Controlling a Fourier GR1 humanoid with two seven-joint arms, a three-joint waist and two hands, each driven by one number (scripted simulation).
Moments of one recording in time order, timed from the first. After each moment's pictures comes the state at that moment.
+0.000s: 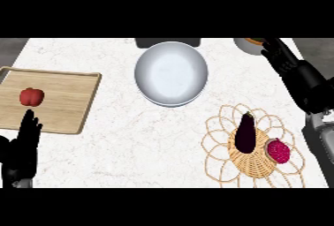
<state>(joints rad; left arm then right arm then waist) 0.08 0.34 0.04 -1.48 0.14 0.37 0.10 -0.43 -0.46 0.08 -1.50 -0.22 0.08 0.12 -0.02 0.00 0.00</state>
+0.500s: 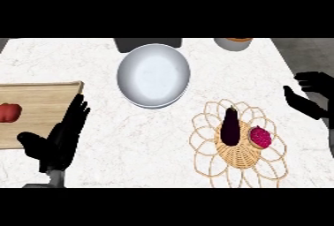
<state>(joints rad) 0.01 0.25 -0.13 -1.58 0.23 0.19 0.09 -0.26 -0.55 0.03 -1.42 0.16 -0.35 0.36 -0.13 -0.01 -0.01</state>
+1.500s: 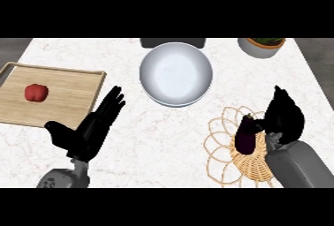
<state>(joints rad) -0.11 0.18 -0.24 -1.58 0.29 0.04 0.13 -0.33 -0.37 0.33 -1.48 0.85 -0.12 1.19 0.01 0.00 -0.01</state>
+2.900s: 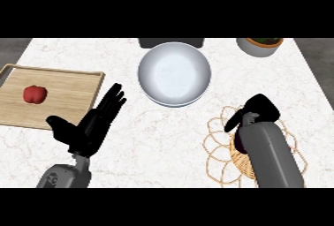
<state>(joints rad) -0.14 0.16 -0.21 -1.55 0.29 0.02 0.13 -0.49 -0.03 -0.06 -1.18 1.01 0.18 1.25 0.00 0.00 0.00</state>
